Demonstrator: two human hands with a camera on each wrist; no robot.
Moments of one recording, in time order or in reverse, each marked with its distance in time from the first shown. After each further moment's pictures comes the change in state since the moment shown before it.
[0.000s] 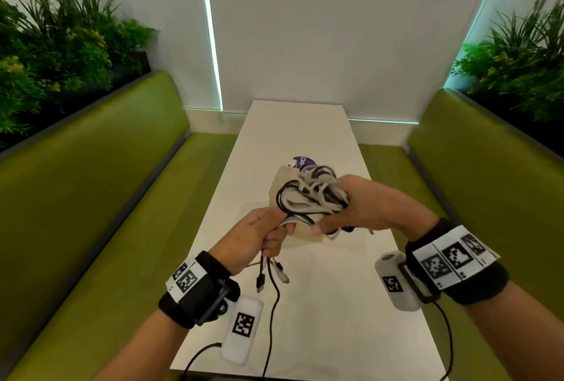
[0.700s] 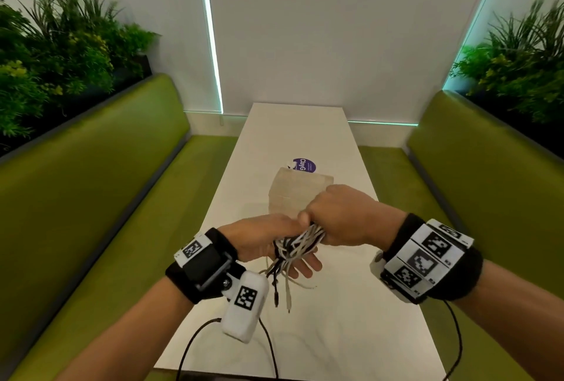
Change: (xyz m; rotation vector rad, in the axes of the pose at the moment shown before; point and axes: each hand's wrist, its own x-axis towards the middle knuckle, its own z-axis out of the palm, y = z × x) left_hand 0.015 0.022 0.004 0.131 -0.463 -0.364; right_hand 0.015 -0.003 0.025 -0.934 -0.036 -0.276
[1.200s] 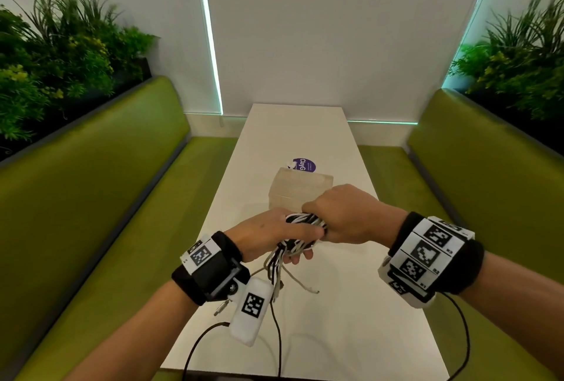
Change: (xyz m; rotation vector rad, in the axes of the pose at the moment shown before) left_hand 0.004 0.002 0.011 0.181 0.248 0.123; right_hand -0.004 0.005 0.006 0.077 -0.038 0.076
